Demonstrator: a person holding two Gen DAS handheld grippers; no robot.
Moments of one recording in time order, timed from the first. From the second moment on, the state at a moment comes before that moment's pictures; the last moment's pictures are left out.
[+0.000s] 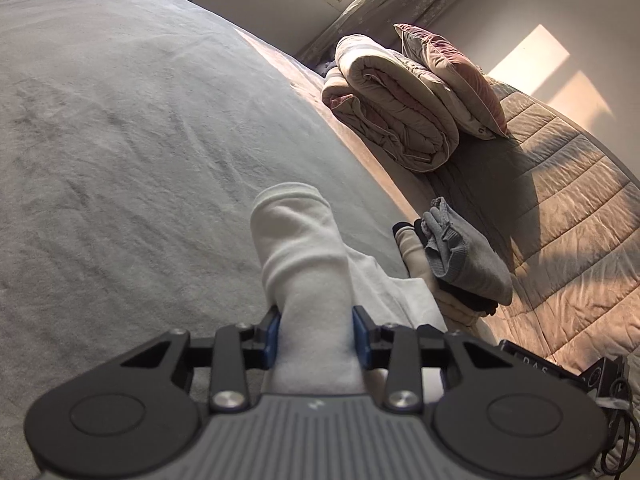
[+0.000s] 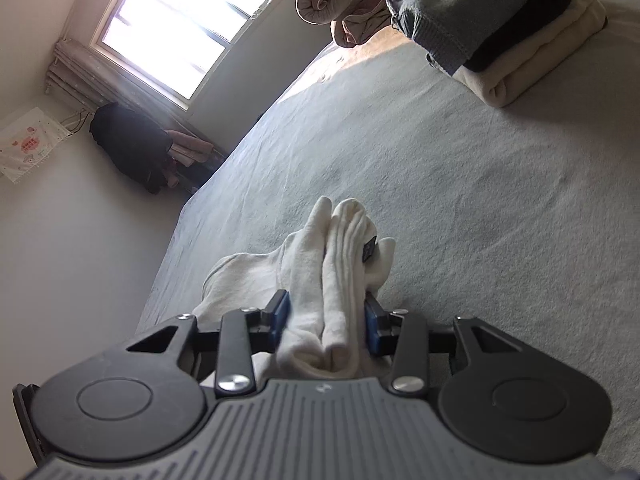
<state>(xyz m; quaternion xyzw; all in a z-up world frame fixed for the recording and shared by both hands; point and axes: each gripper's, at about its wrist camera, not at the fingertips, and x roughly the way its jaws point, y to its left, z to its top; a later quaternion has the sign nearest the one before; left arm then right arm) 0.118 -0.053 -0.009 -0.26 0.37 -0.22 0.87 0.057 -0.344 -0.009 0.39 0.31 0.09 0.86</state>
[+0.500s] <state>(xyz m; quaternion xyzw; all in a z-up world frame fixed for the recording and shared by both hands) 0.097 -0.085 -0.051 -0.23 0.42 -0.24 0.85 0.039 -0.376 -0.032 0.33 0.36 0.06 0.87</state>
